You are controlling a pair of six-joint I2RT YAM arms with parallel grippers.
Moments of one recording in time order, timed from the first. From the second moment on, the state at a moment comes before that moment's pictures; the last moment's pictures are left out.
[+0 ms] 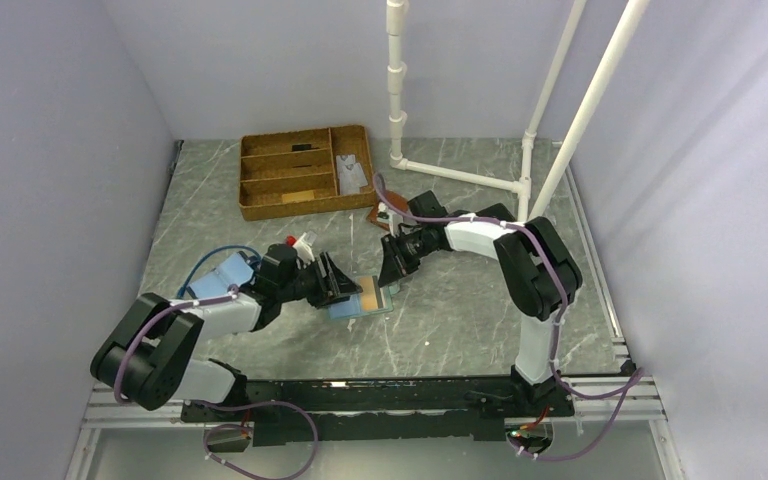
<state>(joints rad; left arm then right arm) -0.48 1.35 0.38 0.44 0.50 -0.96 0.52 1.91 1.15 -0.31 -0.83 0.06</state>
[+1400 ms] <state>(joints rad) -0.49 1.58 0.46 0.42 0.47 -0.96 0.58 2.00 1.22 -0.40 -0.77 0.04</state>
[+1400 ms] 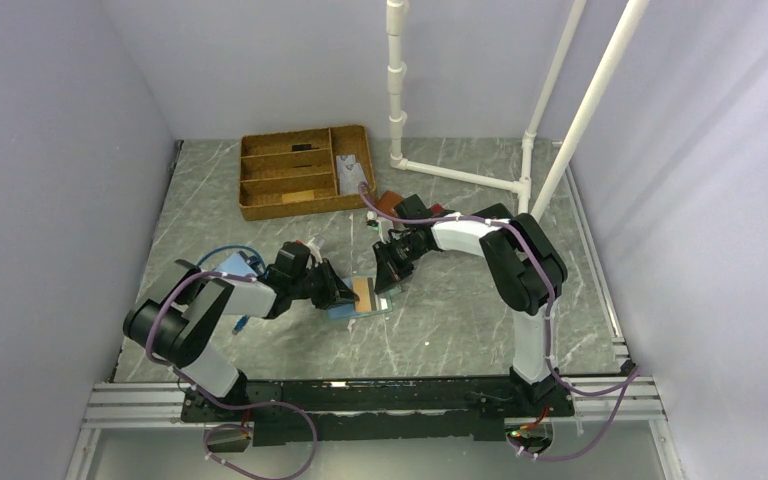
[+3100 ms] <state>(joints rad) -0.33 1.14 0.47 -0.03 0.50 -0.70 0.60 1.99 1.27 -0.51 -0.80 -0.12</state>
